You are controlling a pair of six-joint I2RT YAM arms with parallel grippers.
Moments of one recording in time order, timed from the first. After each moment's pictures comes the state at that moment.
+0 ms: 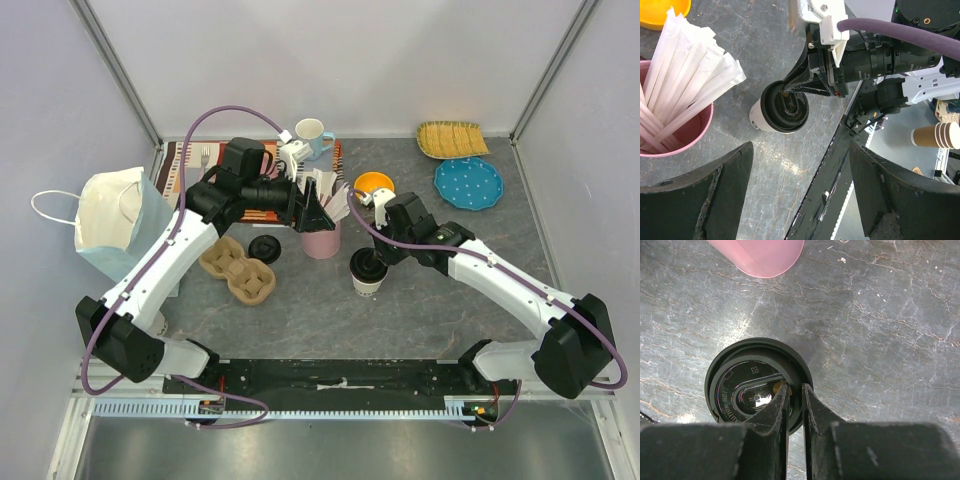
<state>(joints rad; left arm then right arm) -0.50 1.38 1.40 -0.61 0.71 -0.17 0.64 1.30 1.01 -0.54 -0.02 0.07</state>
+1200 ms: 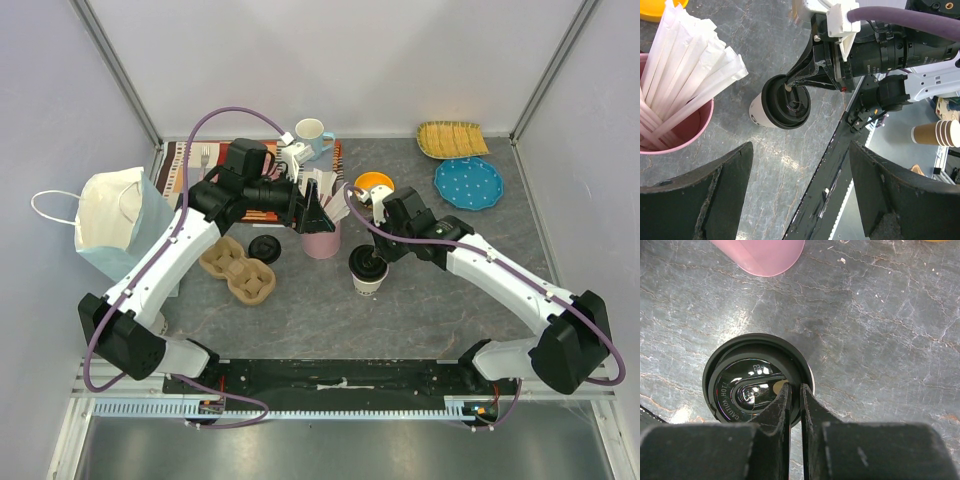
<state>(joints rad) -0.50 1.40 1.40 -0.63 0.71 -0.16 0.64 1.33 1.07 -0.61 -0.02 0.05</state>
